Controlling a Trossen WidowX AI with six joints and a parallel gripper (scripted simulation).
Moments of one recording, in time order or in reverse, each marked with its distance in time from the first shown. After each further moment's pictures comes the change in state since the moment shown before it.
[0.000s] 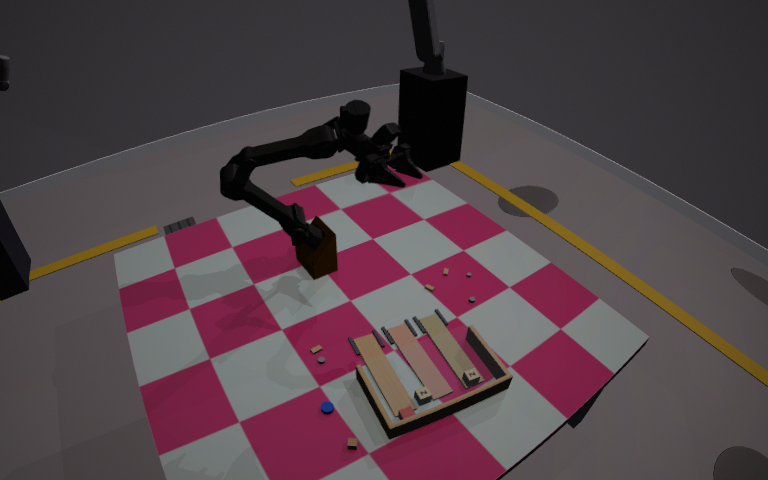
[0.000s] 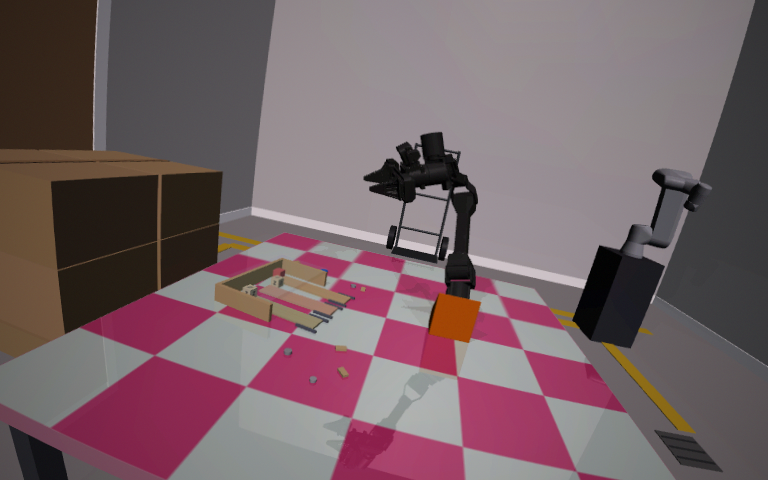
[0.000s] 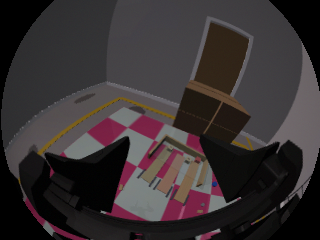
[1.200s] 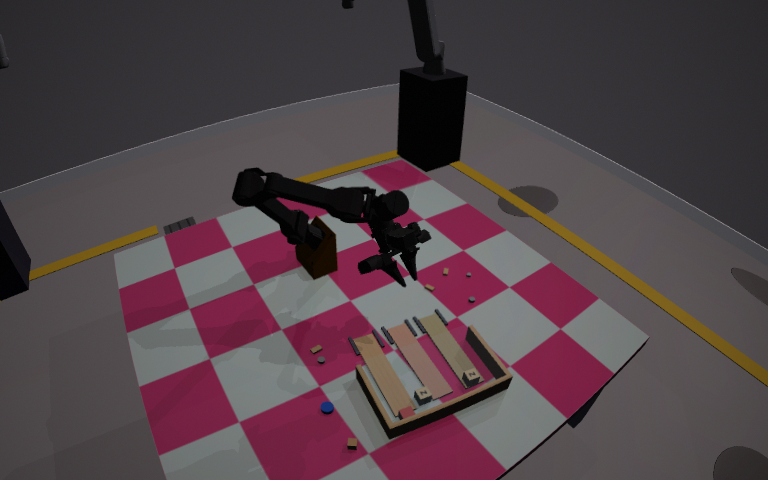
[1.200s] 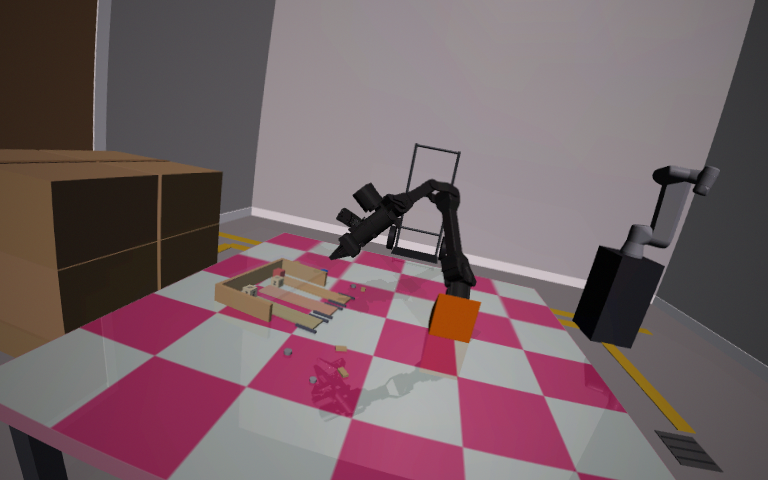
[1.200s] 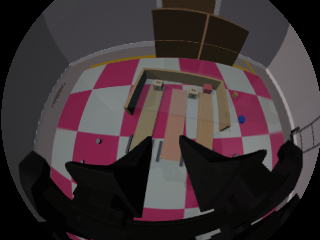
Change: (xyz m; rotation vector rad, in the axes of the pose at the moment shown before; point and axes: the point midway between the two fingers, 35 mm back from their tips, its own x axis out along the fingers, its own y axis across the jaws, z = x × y) arm 0.123 -0.031 -0.194 0.407 0.533 -0.166
